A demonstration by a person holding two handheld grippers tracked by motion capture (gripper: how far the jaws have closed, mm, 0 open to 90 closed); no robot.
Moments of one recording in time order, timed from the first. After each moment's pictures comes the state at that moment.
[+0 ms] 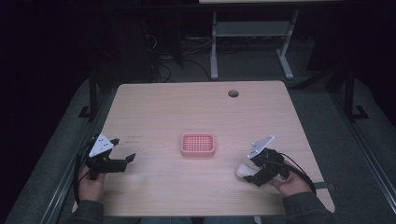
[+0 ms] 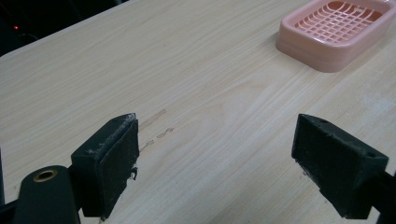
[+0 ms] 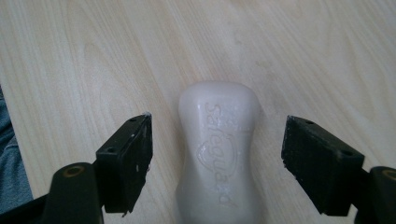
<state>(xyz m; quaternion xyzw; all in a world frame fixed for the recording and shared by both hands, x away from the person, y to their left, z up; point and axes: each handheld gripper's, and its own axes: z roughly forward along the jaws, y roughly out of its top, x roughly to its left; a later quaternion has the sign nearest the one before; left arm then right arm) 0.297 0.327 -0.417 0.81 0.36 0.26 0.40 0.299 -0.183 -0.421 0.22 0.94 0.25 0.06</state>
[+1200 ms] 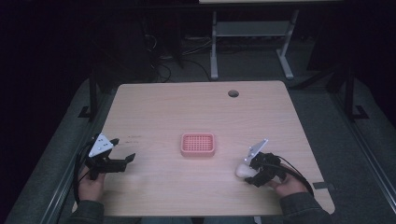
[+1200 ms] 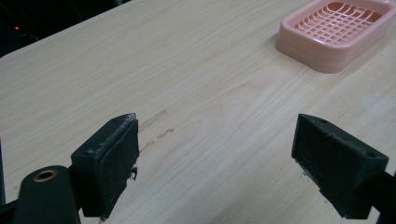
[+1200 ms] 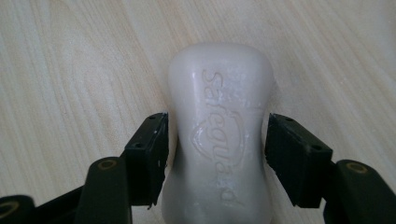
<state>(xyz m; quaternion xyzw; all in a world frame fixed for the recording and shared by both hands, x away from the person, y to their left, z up) 0.297 0.328 -0.417 0.81 0.35 0.26 0.39 0.303 -0.181 -0.444 0.23 0.95 0.20 0.05</state>
